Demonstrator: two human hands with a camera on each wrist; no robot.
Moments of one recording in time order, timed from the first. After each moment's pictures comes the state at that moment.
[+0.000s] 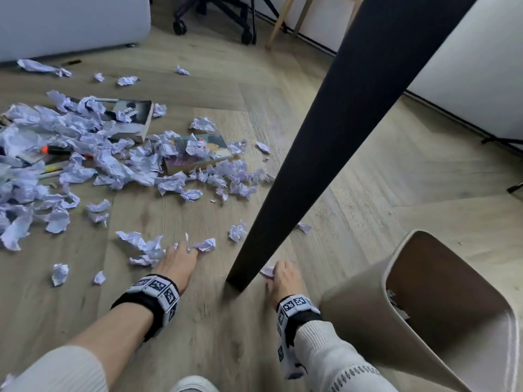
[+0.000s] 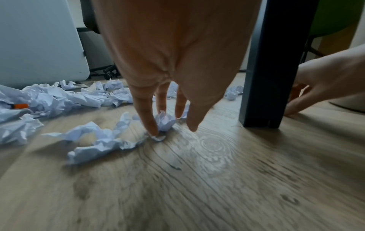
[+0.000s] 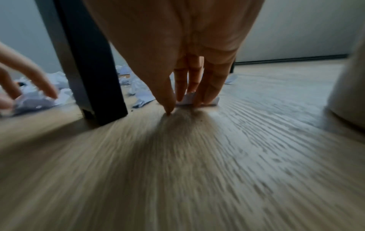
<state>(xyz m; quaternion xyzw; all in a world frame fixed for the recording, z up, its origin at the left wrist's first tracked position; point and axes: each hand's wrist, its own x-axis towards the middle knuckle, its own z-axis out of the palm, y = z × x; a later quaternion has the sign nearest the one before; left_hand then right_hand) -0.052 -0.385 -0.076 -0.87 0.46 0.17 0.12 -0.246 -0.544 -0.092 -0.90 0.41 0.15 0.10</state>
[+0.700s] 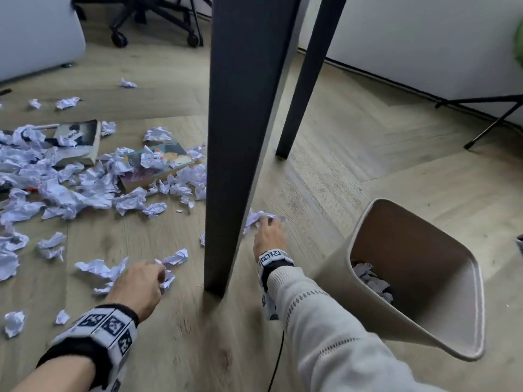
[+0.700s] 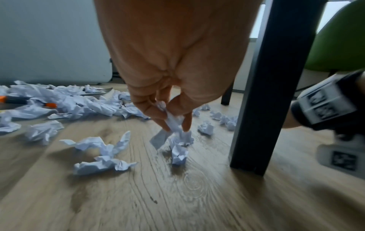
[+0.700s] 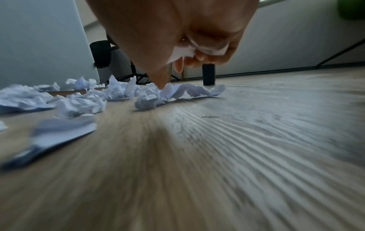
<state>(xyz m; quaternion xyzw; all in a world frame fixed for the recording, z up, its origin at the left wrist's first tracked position) -0.056 -0.376 -0.039 -0.88 0.43 0.18 -0.03 -0.201 -0.608 -0.087 -0.85 0.52 -0.03 0.09</state>
